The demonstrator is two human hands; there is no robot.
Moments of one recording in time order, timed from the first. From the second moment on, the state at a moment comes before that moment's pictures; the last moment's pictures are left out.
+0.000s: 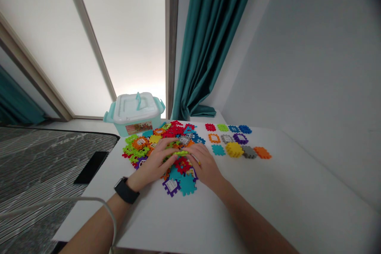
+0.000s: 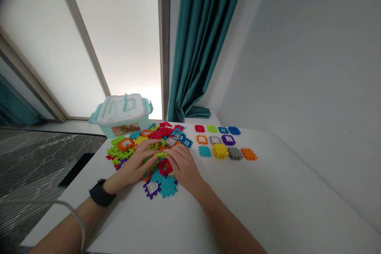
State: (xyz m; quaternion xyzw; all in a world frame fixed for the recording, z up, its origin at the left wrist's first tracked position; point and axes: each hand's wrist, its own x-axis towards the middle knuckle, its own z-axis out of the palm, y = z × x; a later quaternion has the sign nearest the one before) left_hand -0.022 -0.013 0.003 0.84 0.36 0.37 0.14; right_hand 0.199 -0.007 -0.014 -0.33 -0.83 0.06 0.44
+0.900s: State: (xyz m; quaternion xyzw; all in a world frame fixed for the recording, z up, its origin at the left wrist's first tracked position) left_hand -0.030 -0.008 -0.002 0.85 0.38 0.35 0.03; right_hand 0.202 -0.008 -0.013 -0.32 -0.85 0.06 0.41
